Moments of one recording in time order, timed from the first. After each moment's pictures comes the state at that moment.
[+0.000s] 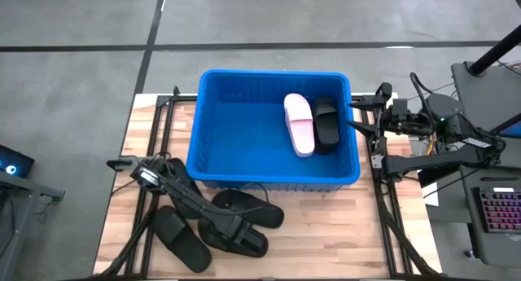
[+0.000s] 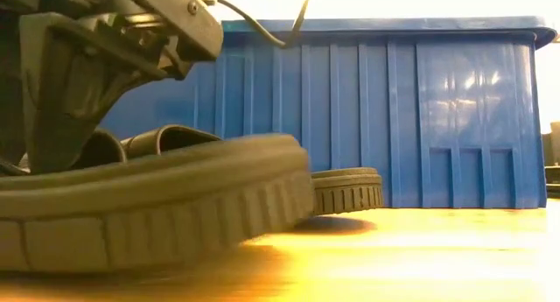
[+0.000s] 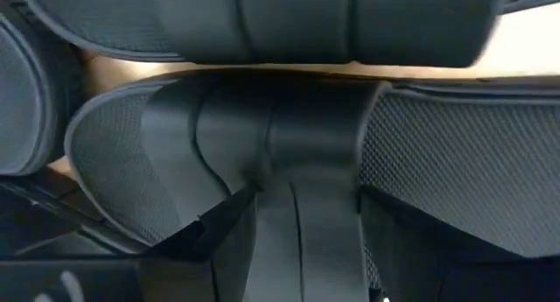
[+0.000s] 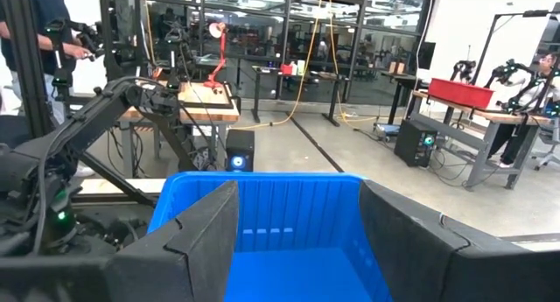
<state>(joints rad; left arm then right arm) -0.53 2.12 1.71 -1.26 0.12 -1.69 -0.05 0.64 1.06 -0.41 0.13 -0.12</state>
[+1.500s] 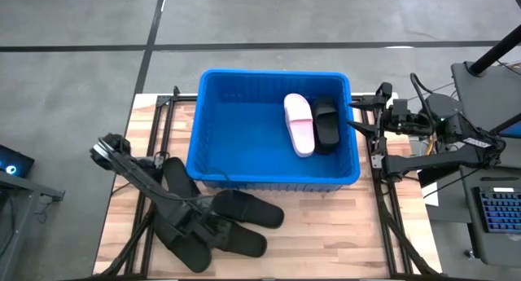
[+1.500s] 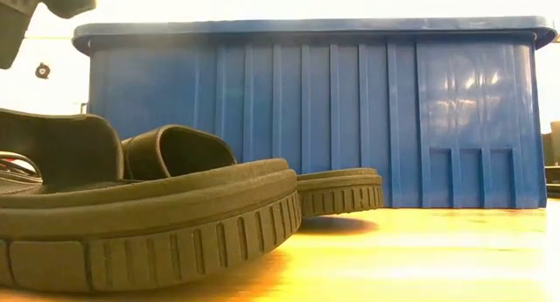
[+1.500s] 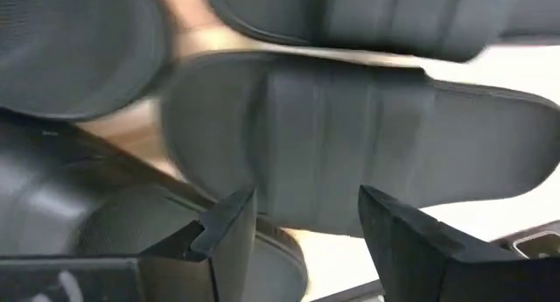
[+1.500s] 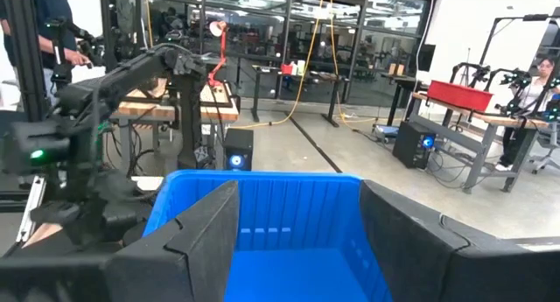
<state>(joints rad) -0.67 1.61 1.26 -0.99 -0.07 -2.01 -0.05 0.64 1.06 -0.42 0.13 -0.13</state>
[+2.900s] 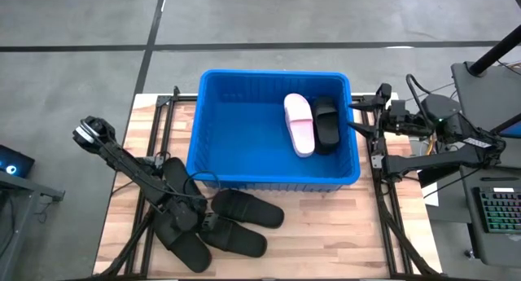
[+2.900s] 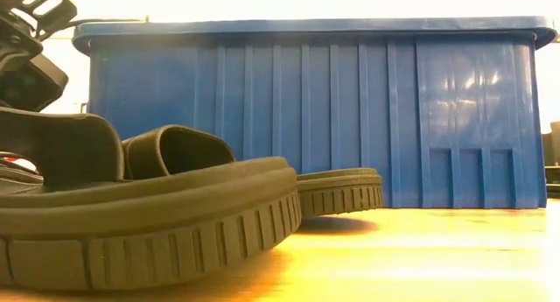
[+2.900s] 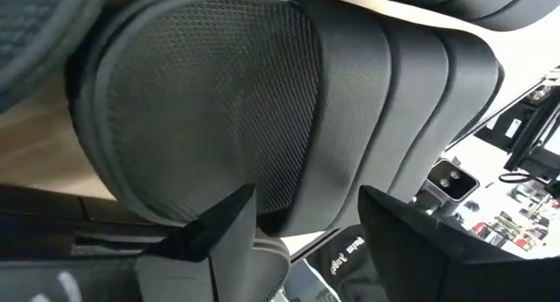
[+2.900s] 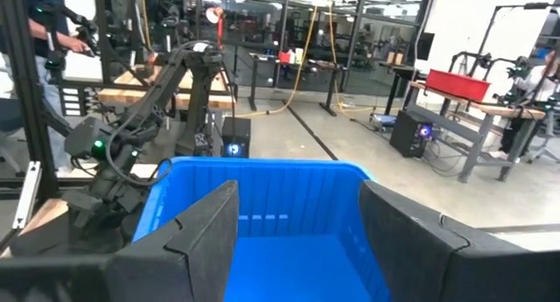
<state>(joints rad) -0.70 1.32 0.55 -0.03 -0.04 -2.09 -0.05 0.64 1.06 -0.45 0.14 -0.13</state>
